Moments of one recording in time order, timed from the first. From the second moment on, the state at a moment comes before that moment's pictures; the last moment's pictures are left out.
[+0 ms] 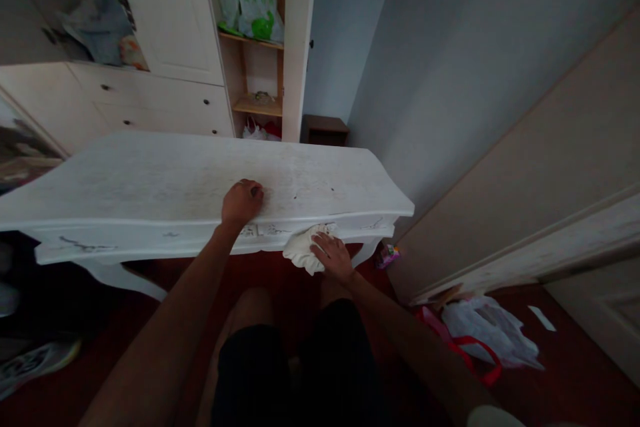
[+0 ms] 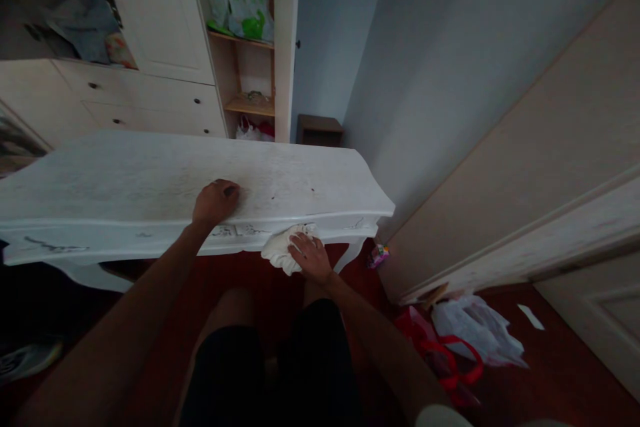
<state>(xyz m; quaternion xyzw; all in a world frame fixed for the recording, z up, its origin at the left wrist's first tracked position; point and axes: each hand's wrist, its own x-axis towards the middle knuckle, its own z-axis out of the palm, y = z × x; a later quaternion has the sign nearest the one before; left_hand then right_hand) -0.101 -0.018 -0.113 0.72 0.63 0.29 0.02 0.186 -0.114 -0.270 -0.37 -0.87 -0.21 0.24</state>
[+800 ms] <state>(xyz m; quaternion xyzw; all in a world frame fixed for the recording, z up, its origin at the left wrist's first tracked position) -0.098 -0.022 -0.108 0.71 0.65 0.26 0.01 0.317 -0.136 -0.239 -0.56 -0.76 -0.17 0.29</state>
